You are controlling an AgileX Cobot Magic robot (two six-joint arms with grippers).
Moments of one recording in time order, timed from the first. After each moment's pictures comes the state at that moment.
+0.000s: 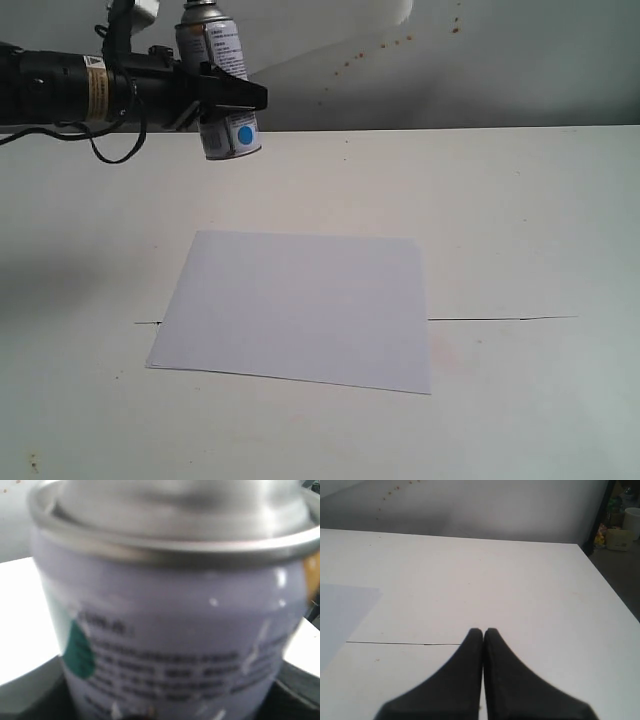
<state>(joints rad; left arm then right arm) -0.25 1.98 -1.36 1.60 -0.83 -1.72 -0.04 0.00 0.00 0.03 0.35 -0.11</state>
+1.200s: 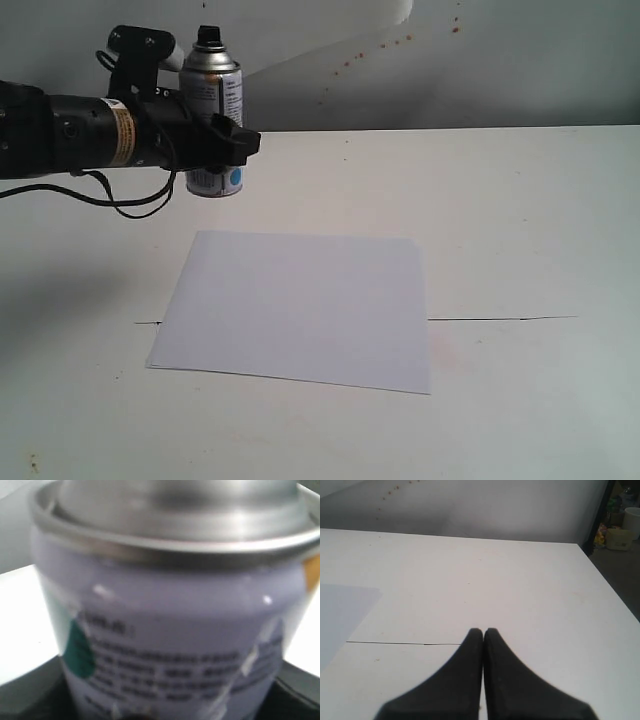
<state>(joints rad) -0.41 1.81 -1.10 1.39 -0.34 -1.35 -0.04 0.00 0.00 0.03 0.35 -0.11</state>
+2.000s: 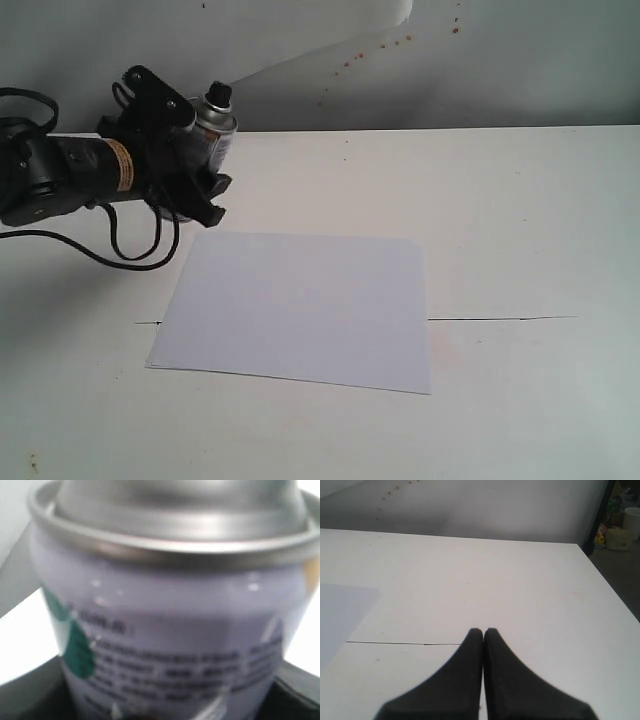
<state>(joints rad) -0.40 1.86 -1.02 0.86 -0.20 -0.41 -0.04 0.00 0.00 0.03 0.35 -0.11</state>
